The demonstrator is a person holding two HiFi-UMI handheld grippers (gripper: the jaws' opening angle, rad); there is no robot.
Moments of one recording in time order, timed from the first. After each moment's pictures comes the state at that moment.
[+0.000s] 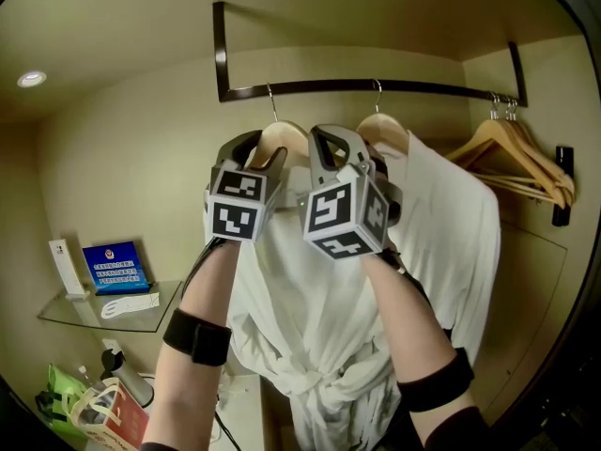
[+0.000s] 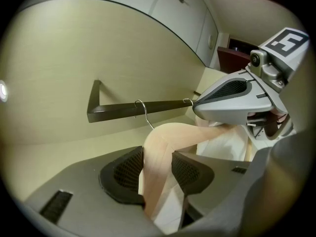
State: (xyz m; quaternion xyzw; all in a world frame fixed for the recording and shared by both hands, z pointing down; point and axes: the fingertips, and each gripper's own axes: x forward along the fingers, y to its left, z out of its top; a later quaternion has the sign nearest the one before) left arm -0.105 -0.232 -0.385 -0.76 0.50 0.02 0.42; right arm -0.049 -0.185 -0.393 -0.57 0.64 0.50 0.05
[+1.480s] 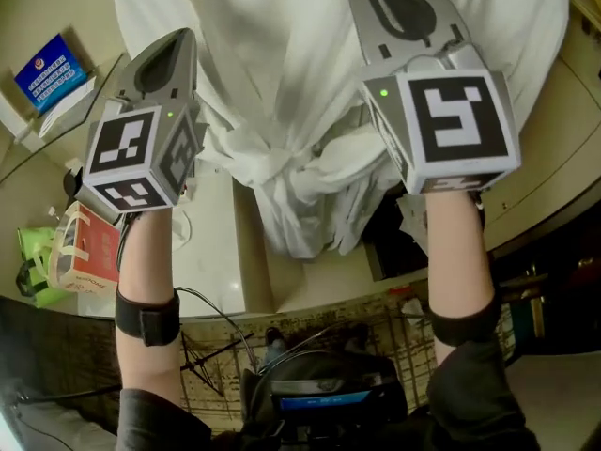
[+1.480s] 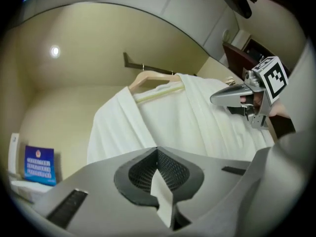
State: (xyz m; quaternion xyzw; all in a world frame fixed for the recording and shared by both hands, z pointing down) left arm -0.179 -0.164 -0.100 -0.78 0.58 -0.01 0.23; right arm -0.007 -0.134 -0.160 -0.50 0.79 0.35 0.06
